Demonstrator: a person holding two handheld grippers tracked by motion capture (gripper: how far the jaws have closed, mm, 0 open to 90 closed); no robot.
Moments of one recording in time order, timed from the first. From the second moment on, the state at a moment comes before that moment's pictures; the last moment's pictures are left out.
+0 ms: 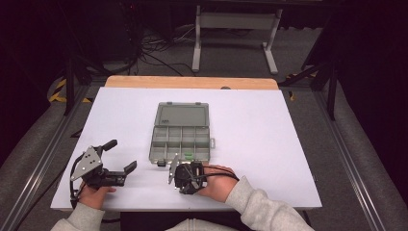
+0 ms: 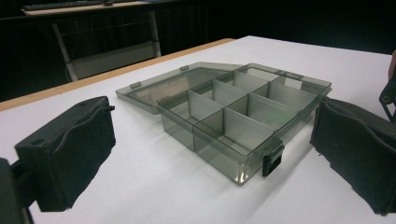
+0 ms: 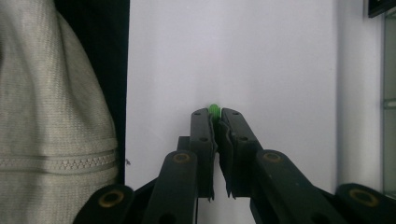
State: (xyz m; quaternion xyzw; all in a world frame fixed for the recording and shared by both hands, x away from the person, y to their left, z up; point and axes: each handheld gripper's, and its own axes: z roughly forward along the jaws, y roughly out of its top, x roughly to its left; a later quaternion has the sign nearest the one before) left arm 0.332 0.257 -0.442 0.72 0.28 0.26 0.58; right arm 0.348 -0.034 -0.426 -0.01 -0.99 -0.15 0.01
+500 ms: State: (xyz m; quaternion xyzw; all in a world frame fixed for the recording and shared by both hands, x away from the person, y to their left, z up) left arm 0.332 0.256 -0.442 0.72 0.28 0.26 0.58; right arm 0.354 -0.040 -0.396 -0.02 -0.98 -0.18 0.00
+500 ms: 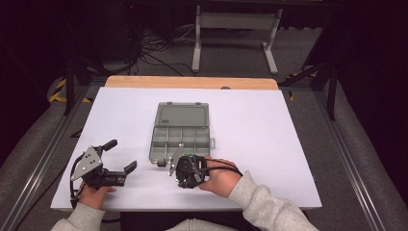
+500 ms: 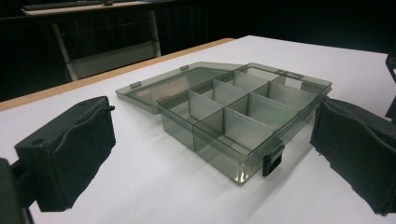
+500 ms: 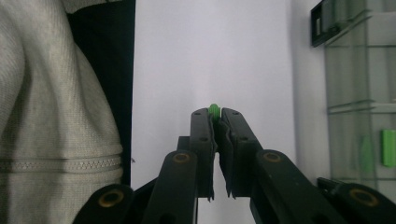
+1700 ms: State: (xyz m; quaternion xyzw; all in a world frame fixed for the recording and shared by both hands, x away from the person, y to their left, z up) left arm 0.332 0.257 -0.443 0.72 0.29 0.26 0.58; right arm 0.413 -0.048 -0.359 -0.07 -0.98 -0.20 -0.04
